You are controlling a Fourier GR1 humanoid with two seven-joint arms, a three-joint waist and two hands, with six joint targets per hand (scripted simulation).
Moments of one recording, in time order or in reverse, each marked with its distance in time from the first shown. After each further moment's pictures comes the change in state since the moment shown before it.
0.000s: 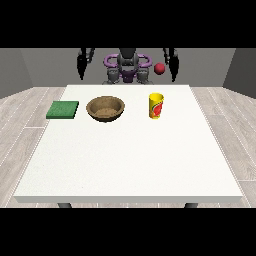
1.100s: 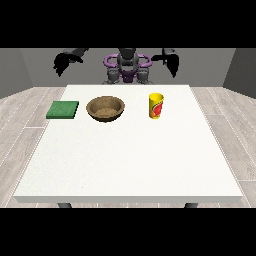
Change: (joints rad) left arm -0.293 -0.033 0.105 0.077 0.047 0.099 -0.055; right arm -0.132 -0.140 -0.249 0.089 -0.226 0.146 -0.071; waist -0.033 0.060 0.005
